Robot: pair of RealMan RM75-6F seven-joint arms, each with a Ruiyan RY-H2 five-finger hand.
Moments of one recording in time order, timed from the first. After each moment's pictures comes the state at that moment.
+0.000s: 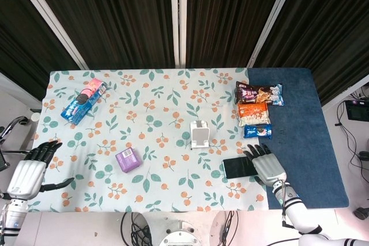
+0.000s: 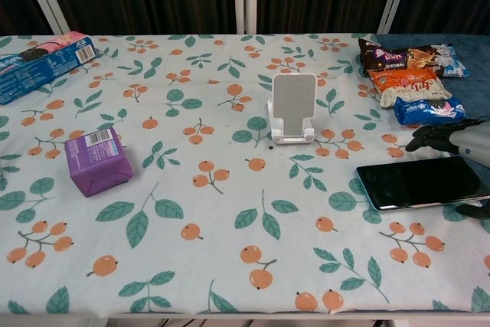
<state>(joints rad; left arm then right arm) -0.13 -1.18 0.02 -1.51 1.58 1.44 0.00 0.45 -1.35 -0.01 -1.74 -1.07 1.00 -0.64</state>
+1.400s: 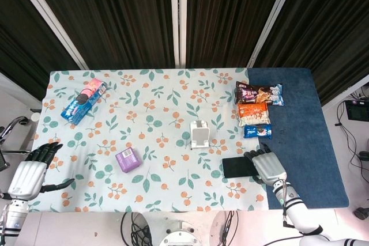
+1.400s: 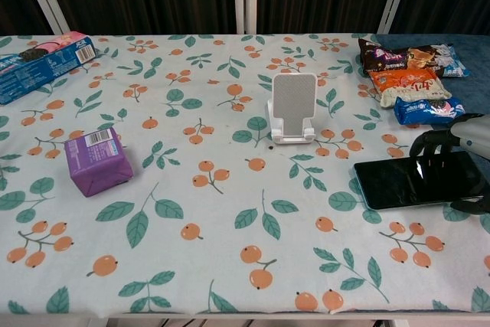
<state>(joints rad) -0.13 -1.19 0.03 -1.50 1.57 1.43 0.00 0.45 -1.35 -0.03 -1.72 -1.13 1.05 -0.54</state>
